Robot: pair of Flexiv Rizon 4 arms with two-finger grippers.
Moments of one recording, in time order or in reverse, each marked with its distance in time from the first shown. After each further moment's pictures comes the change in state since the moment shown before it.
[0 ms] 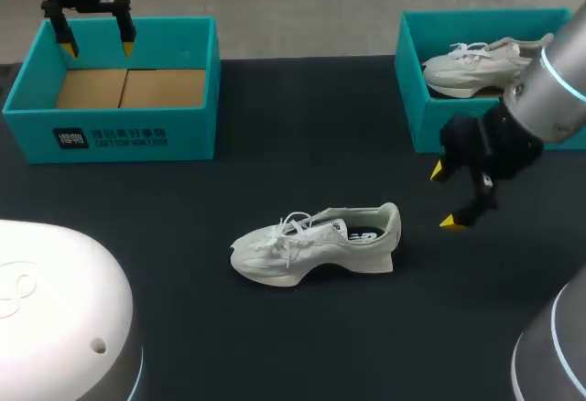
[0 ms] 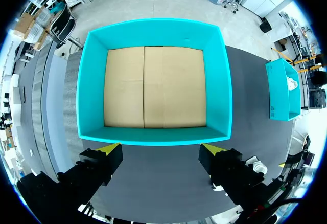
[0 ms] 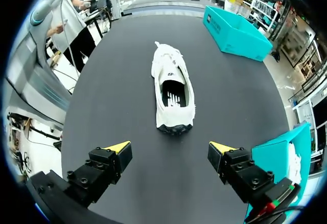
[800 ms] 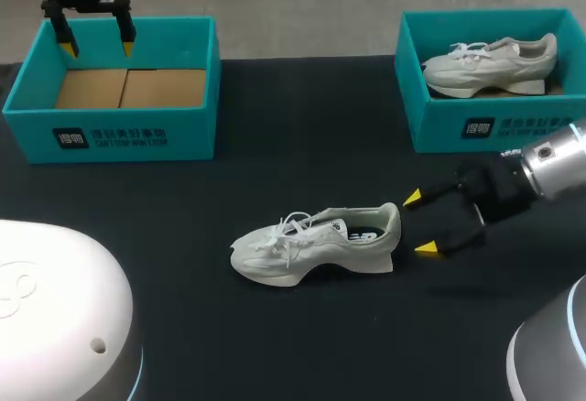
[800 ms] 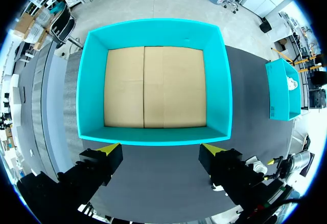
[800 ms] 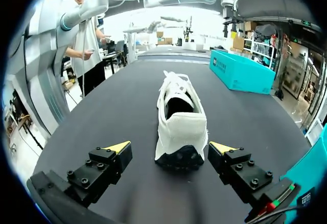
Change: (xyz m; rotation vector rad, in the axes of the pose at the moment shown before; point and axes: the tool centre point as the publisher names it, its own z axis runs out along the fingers) left arm 0.000 0.000 0.000 0.000 0.000 0.000; right arm 0.003 0.010 0.078 -0.533 0.068 -0.051
